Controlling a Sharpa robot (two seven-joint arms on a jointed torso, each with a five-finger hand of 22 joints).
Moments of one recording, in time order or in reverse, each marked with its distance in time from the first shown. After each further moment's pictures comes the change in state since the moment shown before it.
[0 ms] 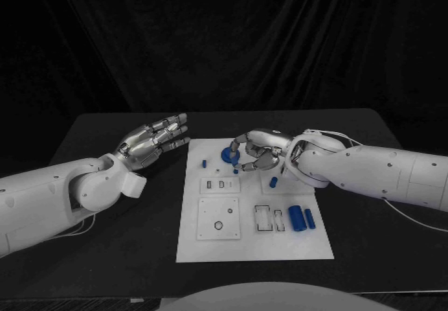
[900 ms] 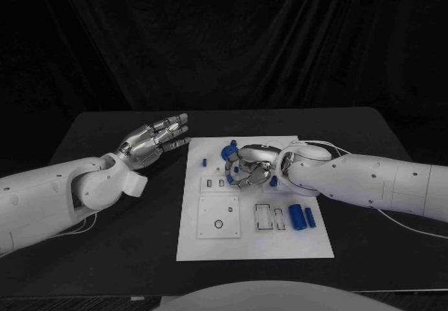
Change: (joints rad) left arm -0.008 0.008 0.000 -0.016 0.000 0.007 -0.003; left_hand 0.000 0.000 0.003 -0.003 0.000 0.000 0.000 0.000 0.000 0.000 0.000 0.000 0.000 0.000 0.000 0.000 0.000 0.000 0.000 0.000 0.000 0.000; right arm -0.046 0.047 0.000 -0.016 -0.065 0.085 -0.076; right_hand 0.000 0.000 0.008 -0.008 -0.004 0.000 0.000 -0.024 -0.013 -0.004 0.004 0.000 0.000 -0.004 0.004 0.000 0.000 0.000 0.000 0.000 0.000 0.001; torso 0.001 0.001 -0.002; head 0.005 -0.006
